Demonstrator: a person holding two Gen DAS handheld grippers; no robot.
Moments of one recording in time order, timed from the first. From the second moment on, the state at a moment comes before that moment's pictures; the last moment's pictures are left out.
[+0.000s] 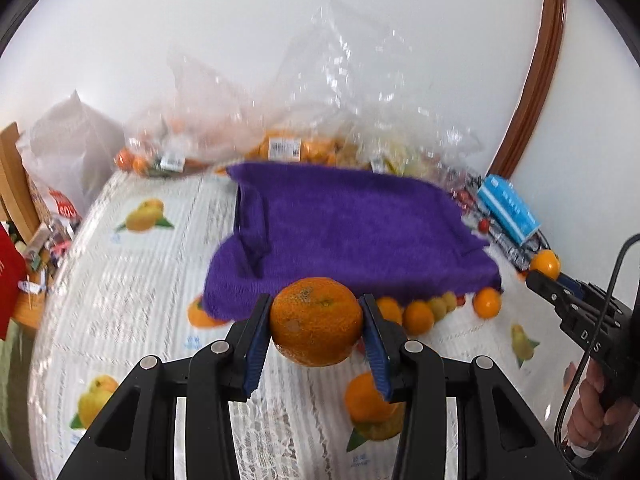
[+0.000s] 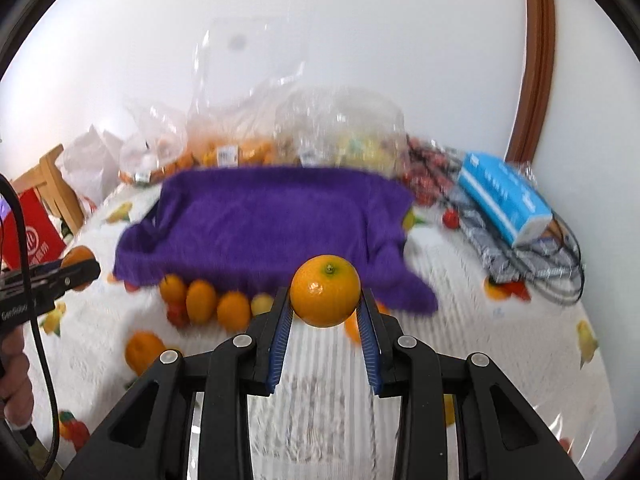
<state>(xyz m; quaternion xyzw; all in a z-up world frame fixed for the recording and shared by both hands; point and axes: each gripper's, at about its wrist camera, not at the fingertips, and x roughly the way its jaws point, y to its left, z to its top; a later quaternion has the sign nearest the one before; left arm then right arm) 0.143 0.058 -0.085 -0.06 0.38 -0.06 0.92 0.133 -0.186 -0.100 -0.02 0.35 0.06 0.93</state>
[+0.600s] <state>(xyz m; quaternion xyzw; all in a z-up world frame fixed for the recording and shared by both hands) 0.189 0.058 -0.061 -0.08 0.36 -0.03 0.93 0.189 -0.173 -0.058 -0.01 0.32 0.08 0.95</state>
